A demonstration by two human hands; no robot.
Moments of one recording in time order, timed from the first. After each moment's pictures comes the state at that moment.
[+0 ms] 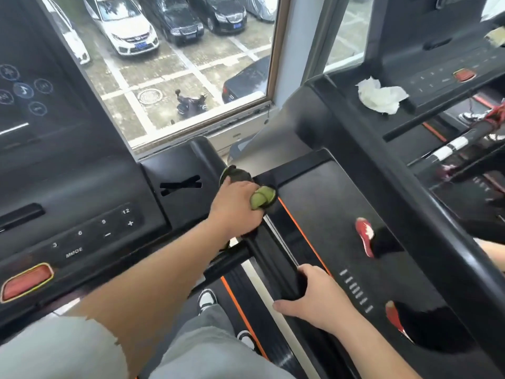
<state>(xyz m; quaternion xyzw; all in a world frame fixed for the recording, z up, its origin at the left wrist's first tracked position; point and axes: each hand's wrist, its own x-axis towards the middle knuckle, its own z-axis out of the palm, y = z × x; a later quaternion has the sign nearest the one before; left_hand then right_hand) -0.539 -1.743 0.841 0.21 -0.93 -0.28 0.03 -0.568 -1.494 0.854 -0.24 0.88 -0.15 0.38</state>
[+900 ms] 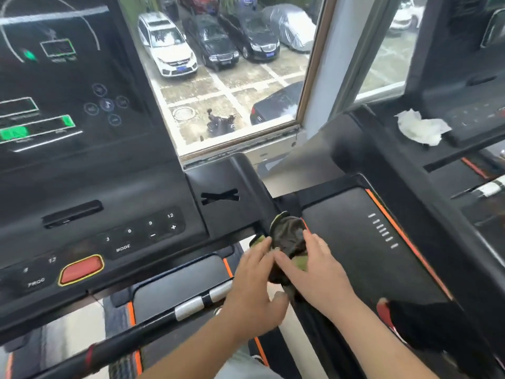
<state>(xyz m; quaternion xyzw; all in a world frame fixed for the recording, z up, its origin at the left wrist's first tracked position) -0.423 -1.660 0.811 0.25 -0.87 -0.39 0.18 -0.563 -1.573 0.870 -0.33 0.88 -0.23 0.27</state>
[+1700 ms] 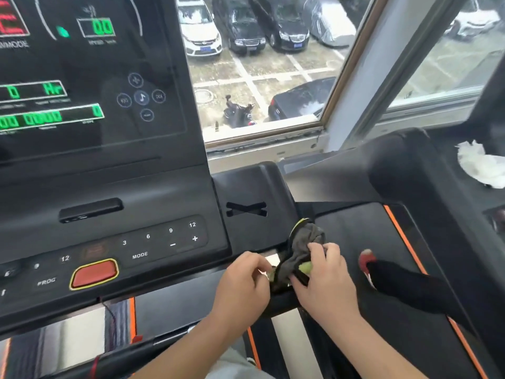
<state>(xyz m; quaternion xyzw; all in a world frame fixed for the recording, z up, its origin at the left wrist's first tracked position) -0.415 -1.726 0.818 0.42 -0.75 -0.47 0.20 -0.570 -1.631 0.829 -0.45 0.89 -0.10 0.07</state>
